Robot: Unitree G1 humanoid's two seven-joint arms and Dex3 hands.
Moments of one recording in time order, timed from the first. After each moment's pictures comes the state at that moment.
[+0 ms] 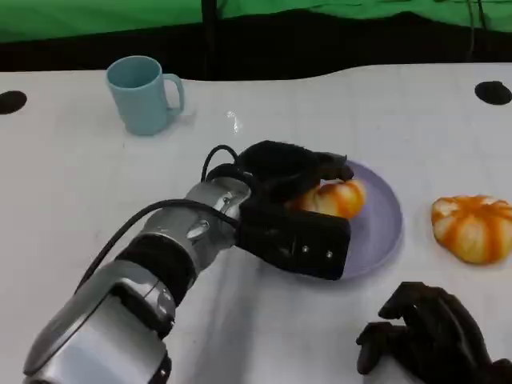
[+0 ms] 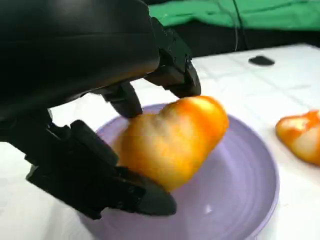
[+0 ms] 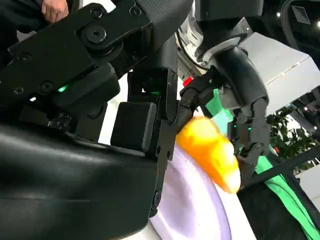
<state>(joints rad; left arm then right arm) -0.97 -0.01 -0.59 1.16 0.74 -0.36 0.05 -0.01 0.07 -0.15 0.34 0.50 0.10 0.66</state>
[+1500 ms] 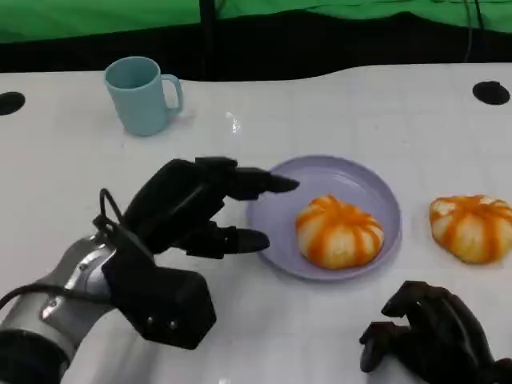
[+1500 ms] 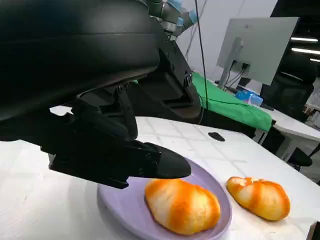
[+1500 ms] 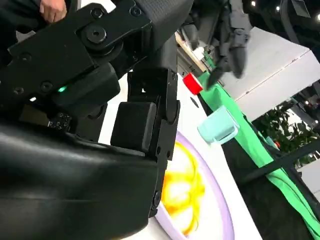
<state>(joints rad) -0.50 0.31 -0.32 0.58 0.53 -0.75 0.08 -0.01 0.06 -0.16 0.33 0.51 0.13 0.64</state>
